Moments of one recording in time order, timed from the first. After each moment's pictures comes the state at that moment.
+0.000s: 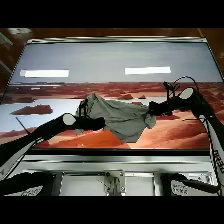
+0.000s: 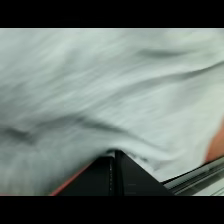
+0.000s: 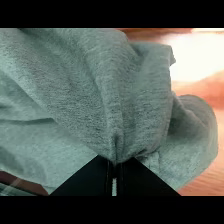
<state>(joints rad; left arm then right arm) -0.56 -1.35 0.77 0.67 -0.52 -1.53 -0.03 -1.40 1.02 -1.03 1.09 1.36</state>
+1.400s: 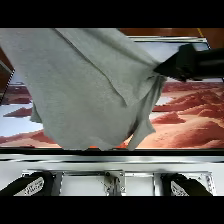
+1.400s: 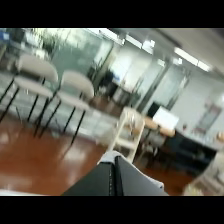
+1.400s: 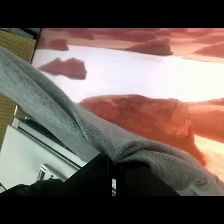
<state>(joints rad) 0.09 -1.15 1.71 0.61 -0.46 -1.24 0.06 -1.14 1.71 -0.84 1.50 1.66</state>
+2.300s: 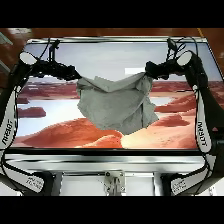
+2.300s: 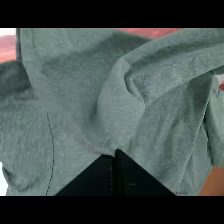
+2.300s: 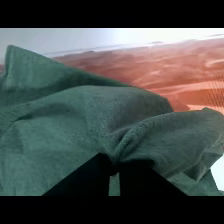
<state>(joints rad) -0.05 -1.74 1.72 0.81 -1.17 -1.22 0.05 -1.74 1.72 -1.07 1.03 1.54</state>
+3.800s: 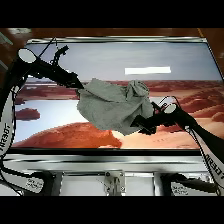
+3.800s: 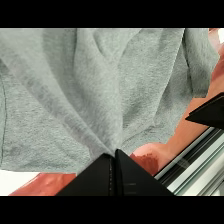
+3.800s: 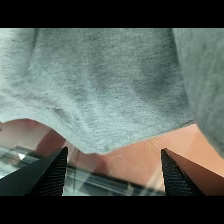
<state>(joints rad) -0.10 -1.67 1.72 0.85 -1.40 -1.27 0.12 -1.43 0.77 -0.81 1.03 1.53</state>
